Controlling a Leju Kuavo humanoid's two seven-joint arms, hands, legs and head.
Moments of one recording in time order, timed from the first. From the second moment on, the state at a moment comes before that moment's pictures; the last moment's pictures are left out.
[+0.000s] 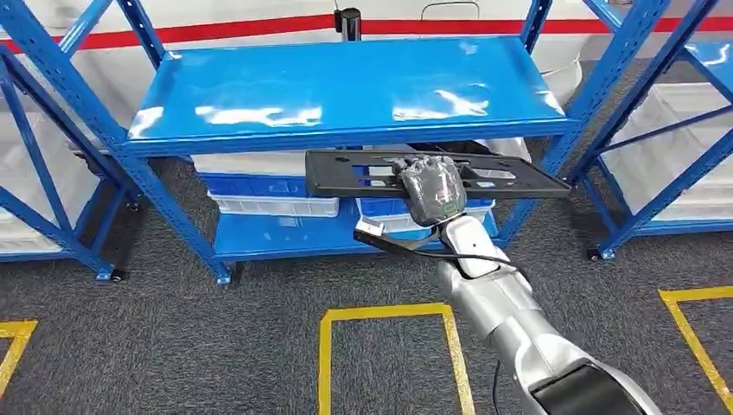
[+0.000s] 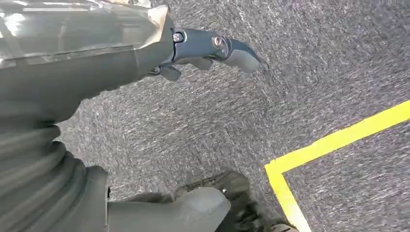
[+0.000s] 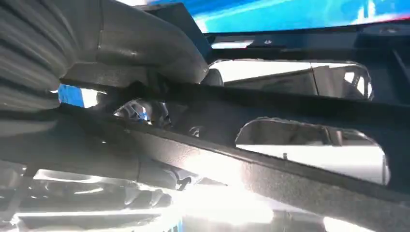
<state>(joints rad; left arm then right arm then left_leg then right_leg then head) -0.10 -0.16 0.10 -0.20 -0.52 0.40 -0.29 -0.79 0.07 0.50 -0.69 1.32 -0.69 -0.16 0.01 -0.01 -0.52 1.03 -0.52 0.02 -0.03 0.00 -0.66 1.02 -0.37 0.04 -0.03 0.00</state>
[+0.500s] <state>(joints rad) -0.10 -0.16 0.10 -0.20 -0.51 0.40 -0.29 -0.79 0.06 0.48 -0.71 1.31 -0.69 -0.17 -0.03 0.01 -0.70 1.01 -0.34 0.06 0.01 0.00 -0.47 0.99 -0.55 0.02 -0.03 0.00</state>
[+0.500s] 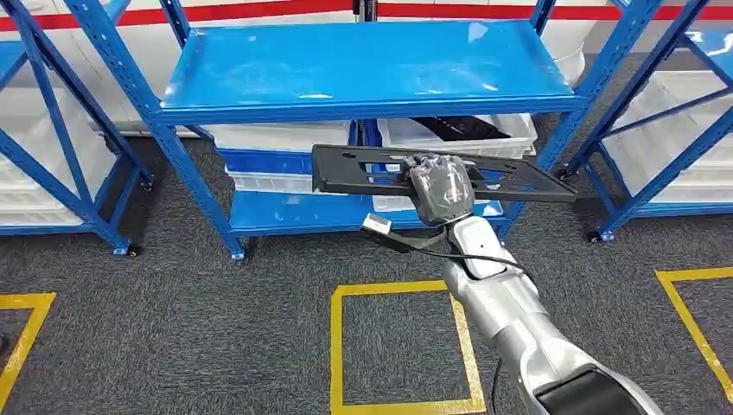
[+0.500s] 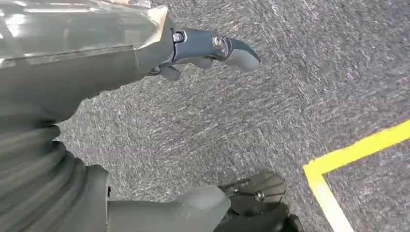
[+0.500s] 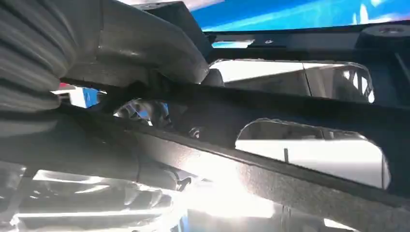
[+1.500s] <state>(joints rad) -0.10 -0.16 0.11 -0.20 -0.51 0.39 -0.29 -0.80 0.05 0.45 -0.71 1.29 -0.67 -0.20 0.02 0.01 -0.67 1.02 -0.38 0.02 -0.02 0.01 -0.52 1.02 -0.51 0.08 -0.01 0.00</state>
